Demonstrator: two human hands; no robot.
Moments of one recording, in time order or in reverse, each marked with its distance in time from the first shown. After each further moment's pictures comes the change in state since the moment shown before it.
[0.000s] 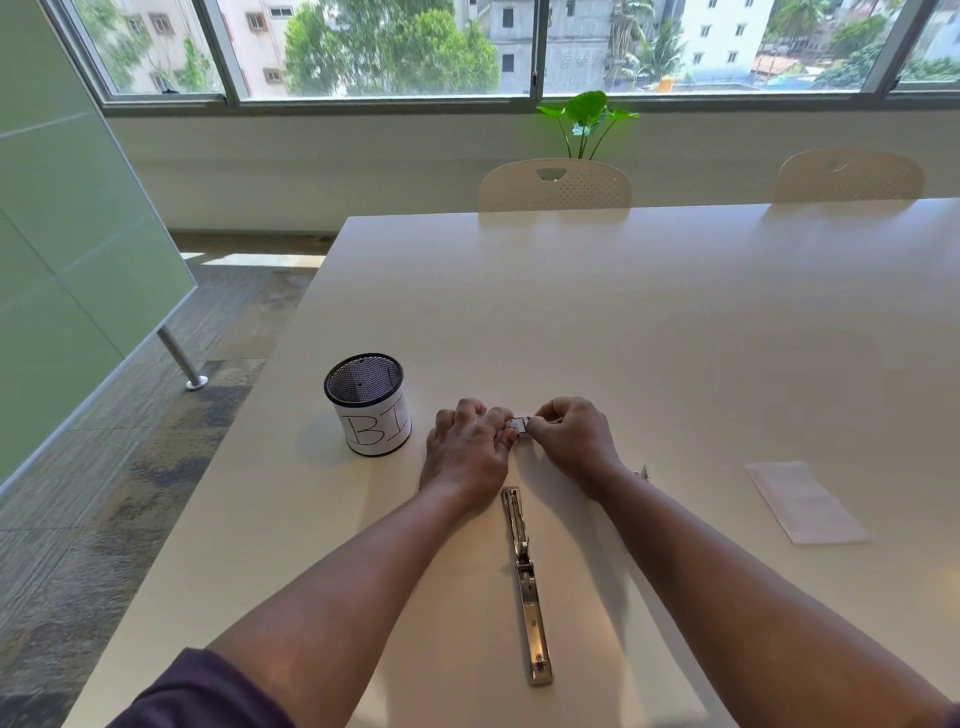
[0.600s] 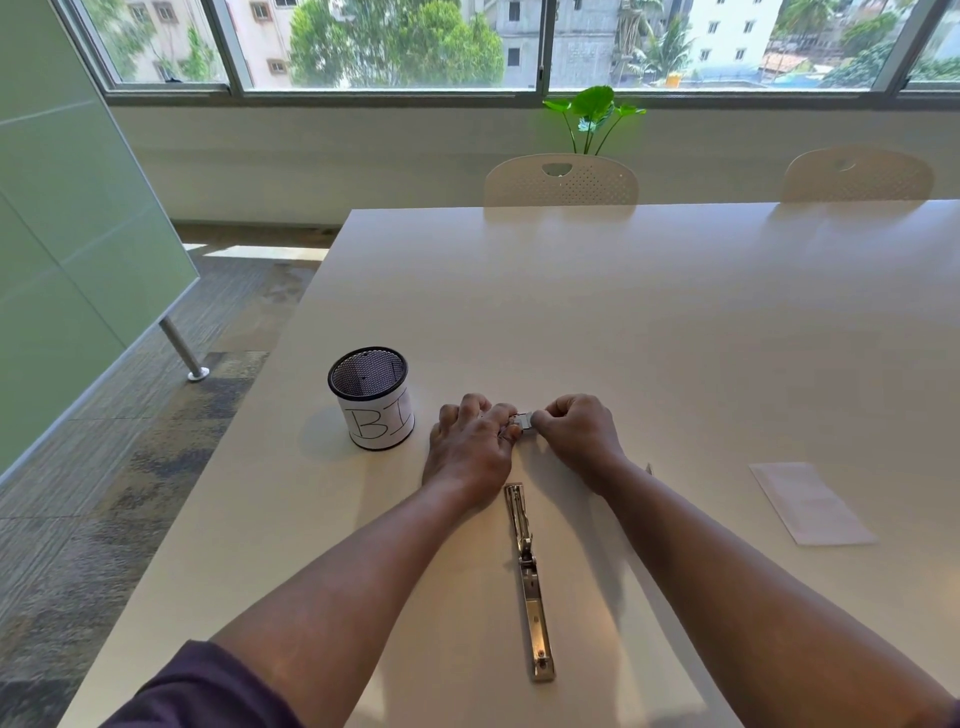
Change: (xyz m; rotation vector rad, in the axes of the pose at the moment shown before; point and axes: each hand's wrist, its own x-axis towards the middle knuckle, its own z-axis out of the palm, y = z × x) left_hand 0.001 -0.002 0.003 -0.009 0.017 0.009; right_hand 0.005 -0.001 0.000 -0.035 -0.016 0.046
